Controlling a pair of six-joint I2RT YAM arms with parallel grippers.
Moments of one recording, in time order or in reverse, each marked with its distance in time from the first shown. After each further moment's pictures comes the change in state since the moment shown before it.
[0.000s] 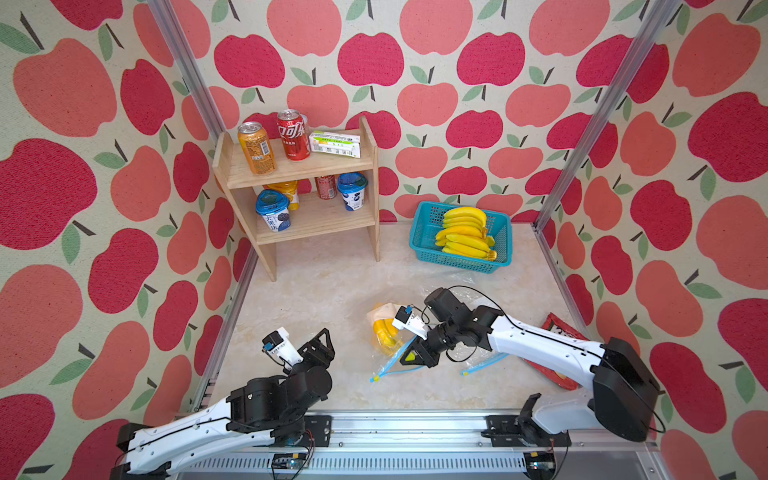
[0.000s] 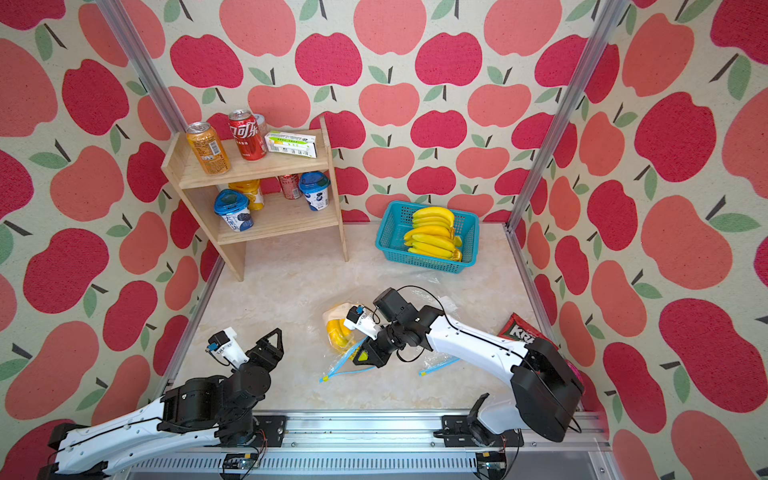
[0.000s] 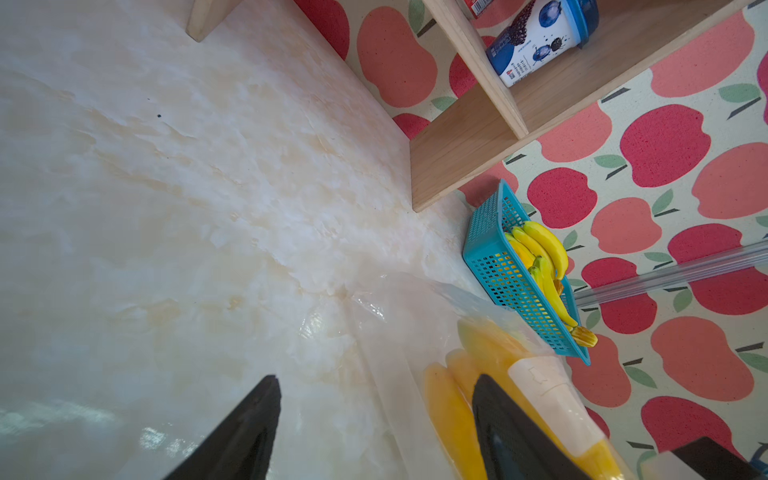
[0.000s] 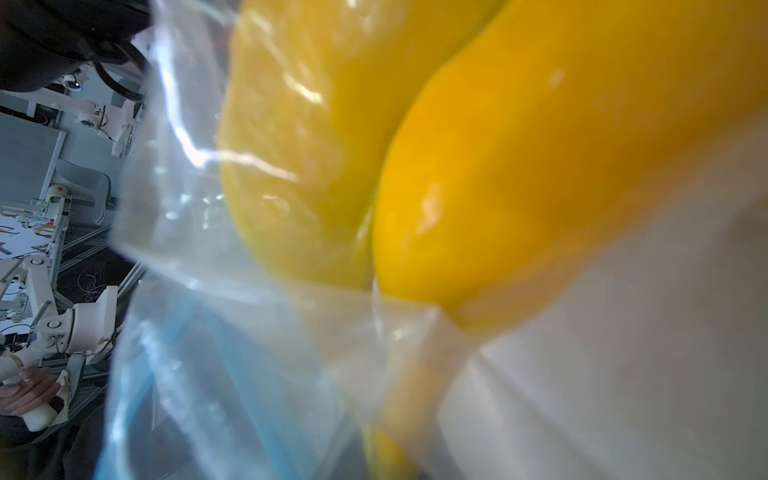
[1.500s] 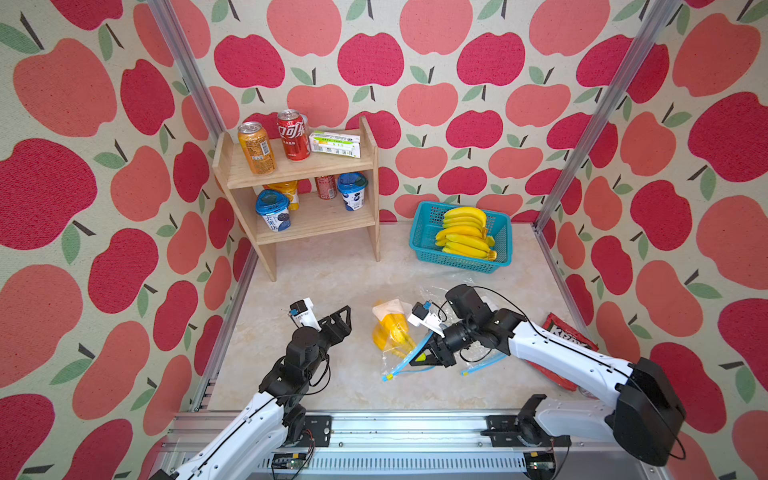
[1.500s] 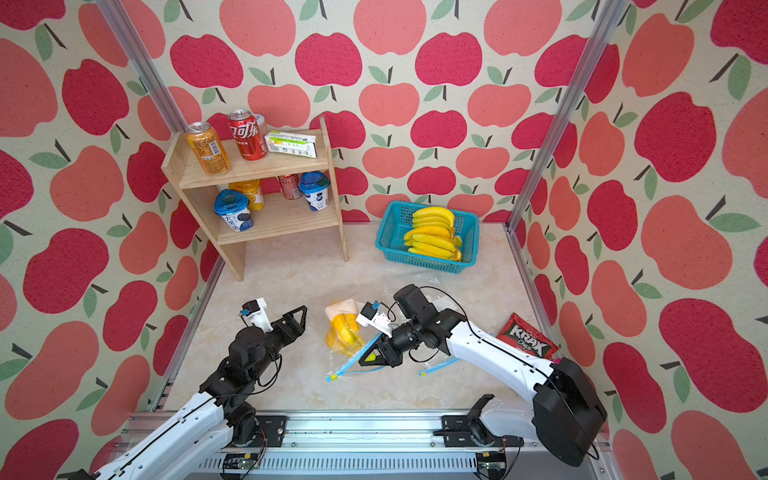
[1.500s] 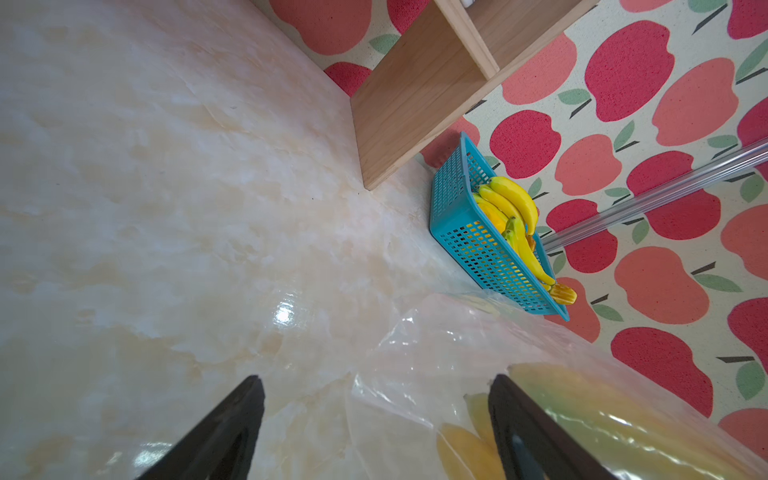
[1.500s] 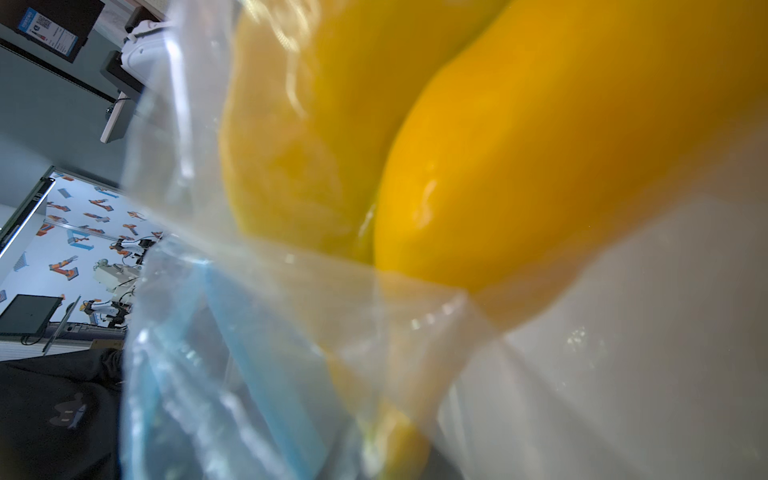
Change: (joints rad) left arm 0.733 0.340 -0.229 0.988 0.851 0.597; right arm -0.103 -0.113 -0.088 0.061 -0.299 -0.029
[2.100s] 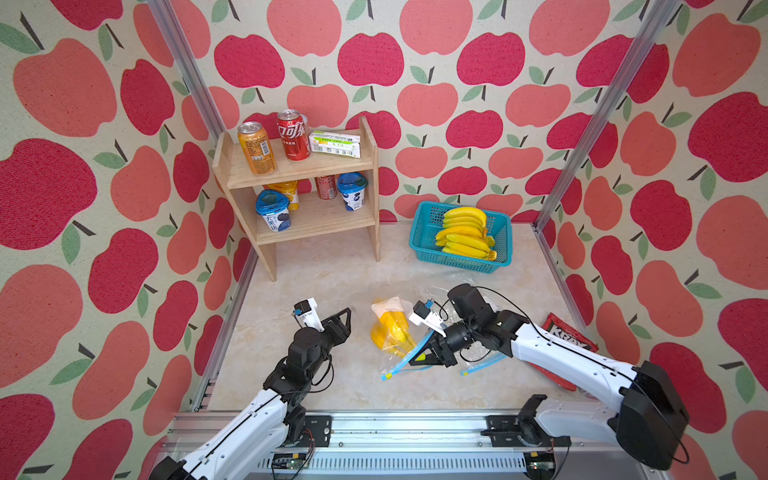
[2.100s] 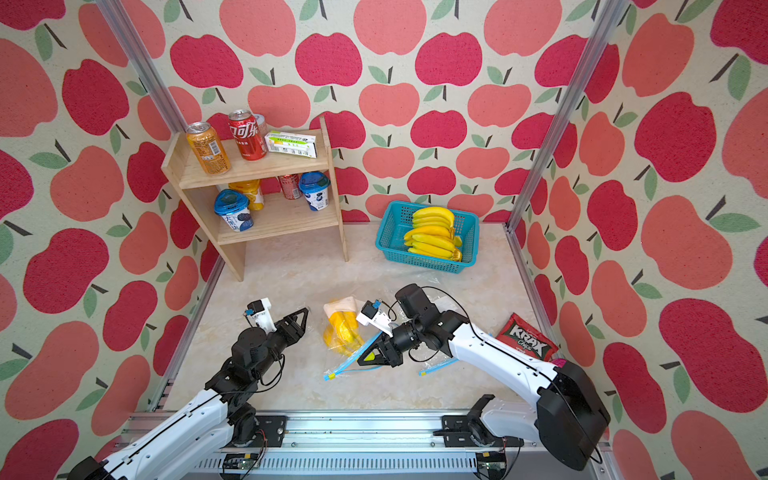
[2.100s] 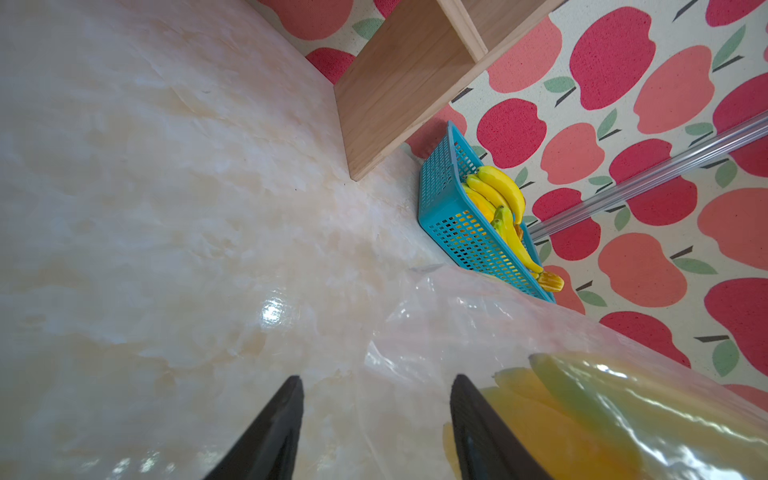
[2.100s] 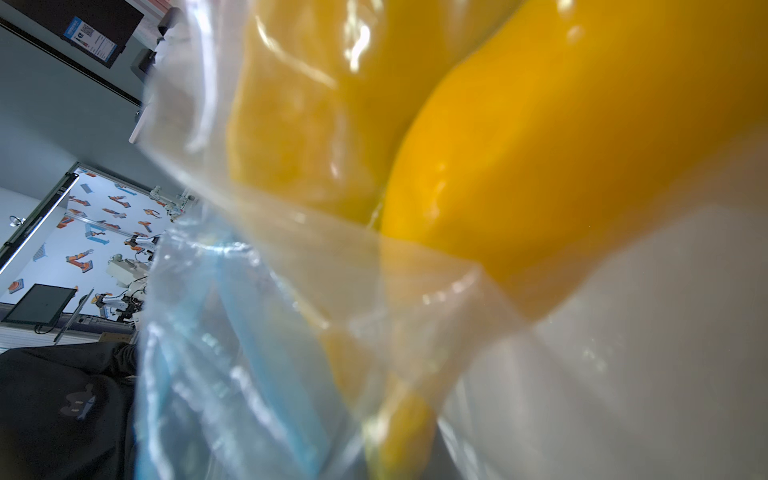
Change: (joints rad) left arm 0.004 0.071 -0.029 0.132 0.055 0.016; right arm 0.000 -0.032 -0.016 0.063 -0.044 0.027
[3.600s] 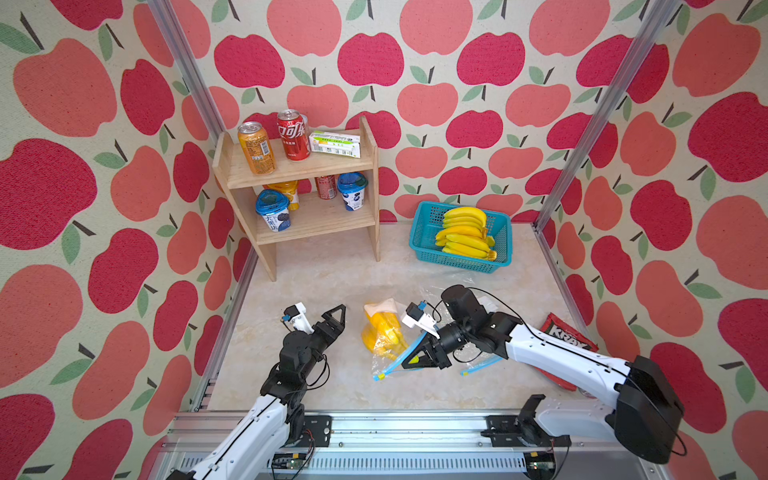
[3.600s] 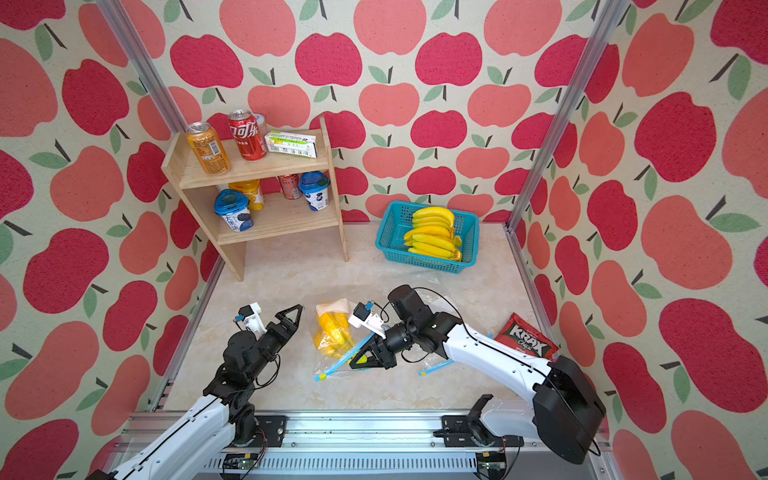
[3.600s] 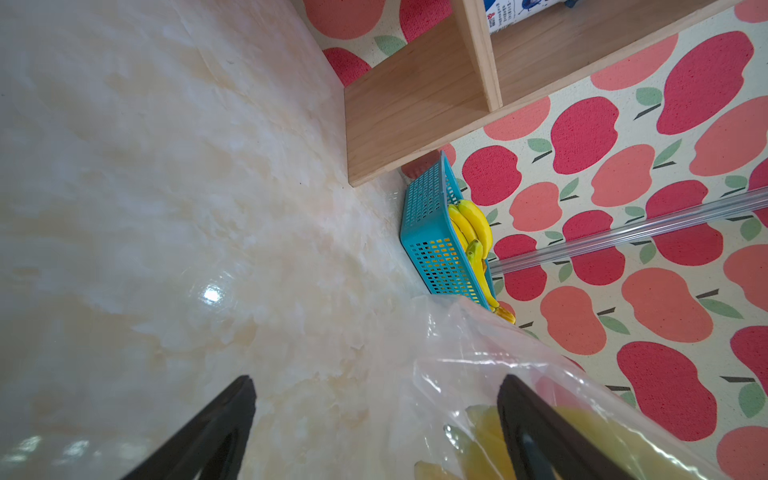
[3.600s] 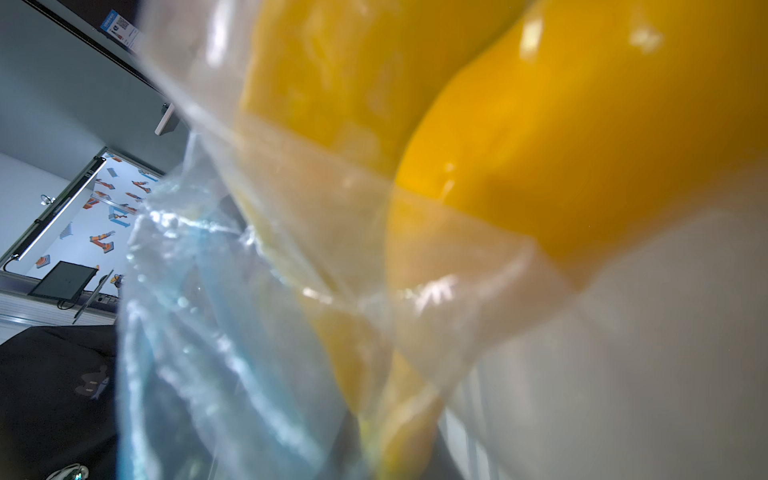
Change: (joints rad) left arm 0.157 -0.035 -0.077 0.089 0.161 -0.227; right arm 0.064 0.029 0.012 0.115 -0.008 0.052
